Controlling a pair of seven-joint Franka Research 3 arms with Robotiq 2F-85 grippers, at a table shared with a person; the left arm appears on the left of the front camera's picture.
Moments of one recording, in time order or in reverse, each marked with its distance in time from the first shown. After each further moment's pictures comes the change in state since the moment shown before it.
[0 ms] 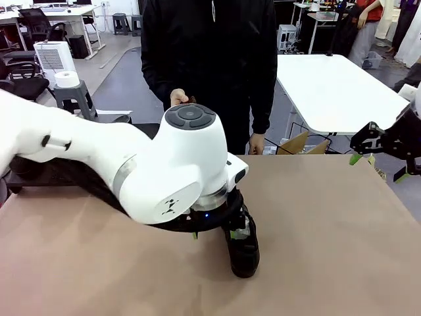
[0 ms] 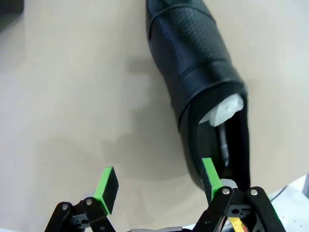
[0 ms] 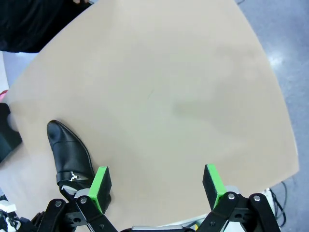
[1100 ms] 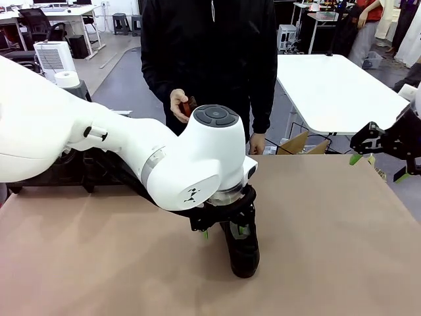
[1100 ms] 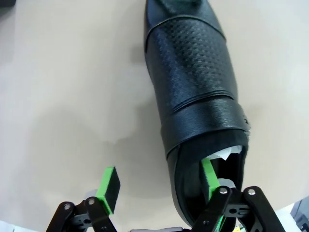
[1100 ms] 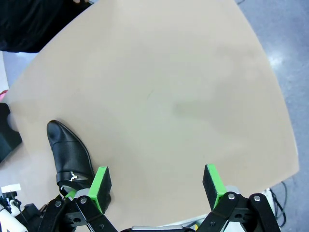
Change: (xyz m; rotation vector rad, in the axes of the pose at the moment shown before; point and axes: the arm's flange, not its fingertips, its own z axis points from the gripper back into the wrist) left arm 0.022 -0.020 -0.030 0.052 0.051 0.120; right arm 0.000 0.000 0.000 0.000 0.000 0.000
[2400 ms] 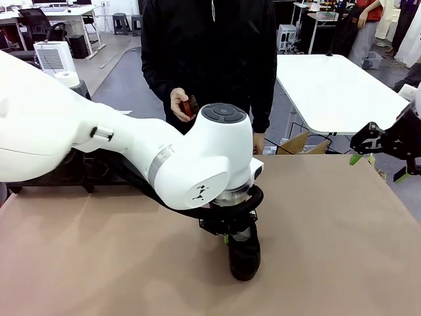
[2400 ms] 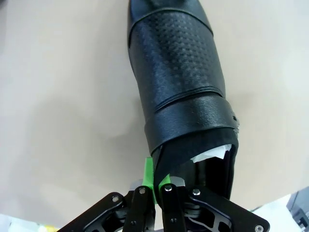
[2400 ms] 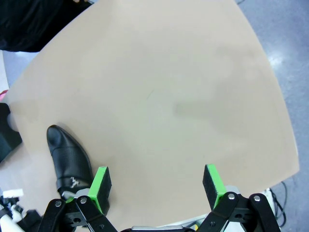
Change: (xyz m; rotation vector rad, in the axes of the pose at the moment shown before) left arm -0.010 -0.009 0.013 -0.013 0.036 -0.006; right arm 0.000 0.000 0.000 0.000 0.000 0.000
